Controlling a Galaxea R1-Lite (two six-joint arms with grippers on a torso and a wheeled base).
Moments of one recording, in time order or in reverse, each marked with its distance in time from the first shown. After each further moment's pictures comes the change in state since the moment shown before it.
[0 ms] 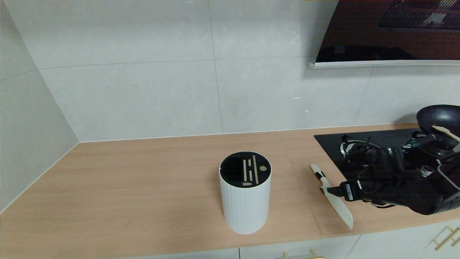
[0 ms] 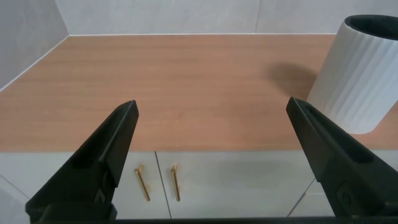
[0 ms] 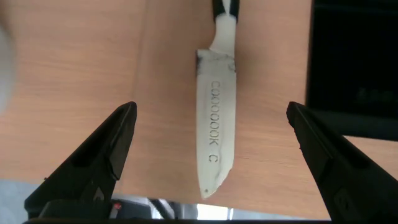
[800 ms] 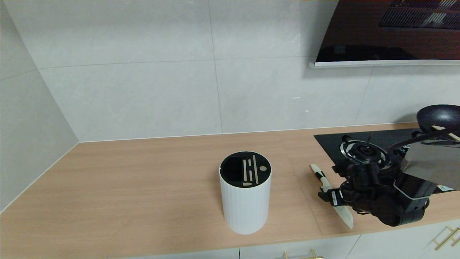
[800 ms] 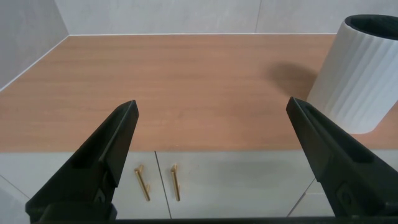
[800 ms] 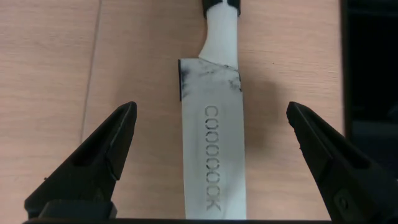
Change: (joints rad) left arm 0.000 0.000 0.000 0.000 0.000 0.000; right arm 0.014 0.288 -0.047 -0.297 -0.076 0.031
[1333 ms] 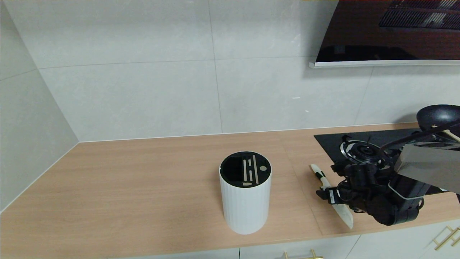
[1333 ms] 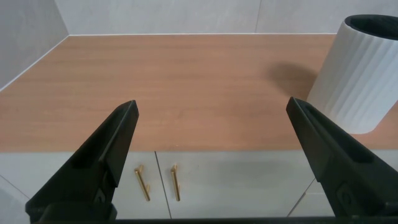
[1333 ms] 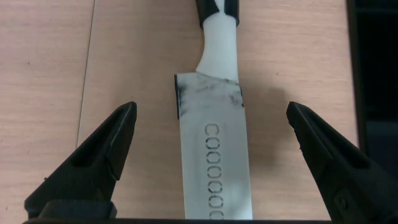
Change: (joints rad) left arm 0.000 0.000 0.000 0.000 0.000 0.000; right arm -0.001 0.045 -0.039 -0.027 -0.001 0.023
